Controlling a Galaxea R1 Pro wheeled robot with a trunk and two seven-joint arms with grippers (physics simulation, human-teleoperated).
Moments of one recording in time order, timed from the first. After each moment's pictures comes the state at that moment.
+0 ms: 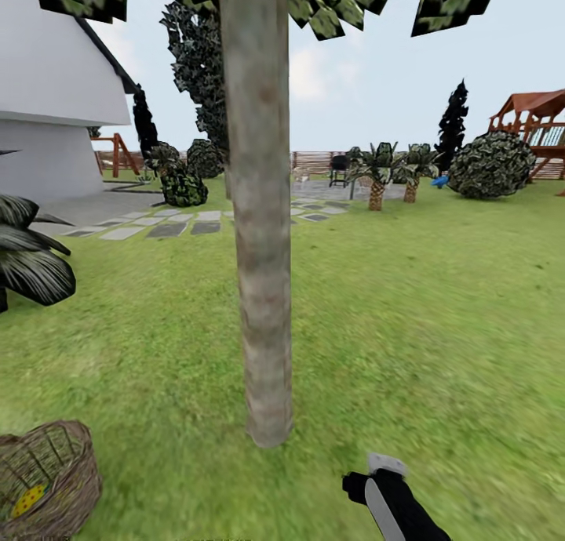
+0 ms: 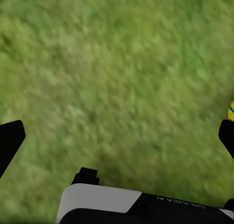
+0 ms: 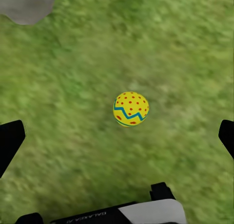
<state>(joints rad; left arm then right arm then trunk) -0.31 -0.03 0.20 -0.14 0.02 -0.11 0.03 -0.34 0.08 0.08 -0.81 -0.35 0.57 -0.37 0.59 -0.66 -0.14</state>
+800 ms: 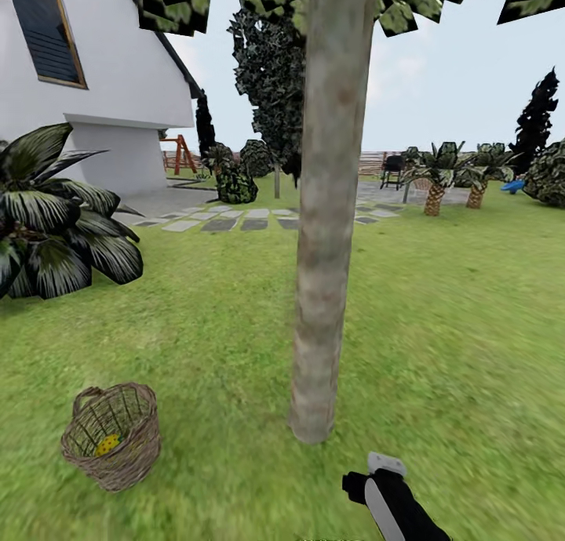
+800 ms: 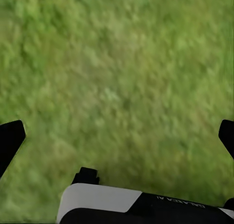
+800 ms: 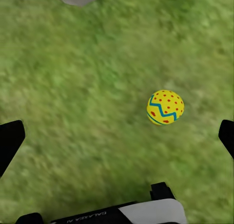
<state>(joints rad) -0.31 -0.03 0.20 -0.14 0.02 -0.11 0.03 -0.34 0.08 0.08 -0.81 -0.35 0.57 -0.37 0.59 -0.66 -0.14</state>
